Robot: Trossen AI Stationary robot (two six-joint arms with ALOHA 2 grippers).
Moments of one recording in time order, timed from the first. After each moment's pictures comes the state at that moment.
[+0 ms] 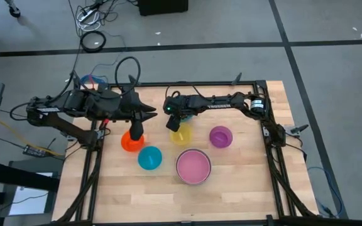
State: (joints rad) left arm -0.15 1.22 1.61 -0.86 -0.36 -0.28; right arm -0.22 2.19 1.75 -0.65 0.20 0.19
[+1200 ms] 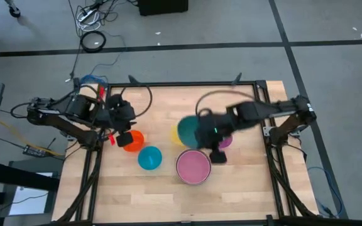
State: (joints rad) left arm -0.23 1.21 1.54 -1.40 -0.44 -0.38; right arm 0.22 1.63 1.78 -1.05 -0.08 0.07
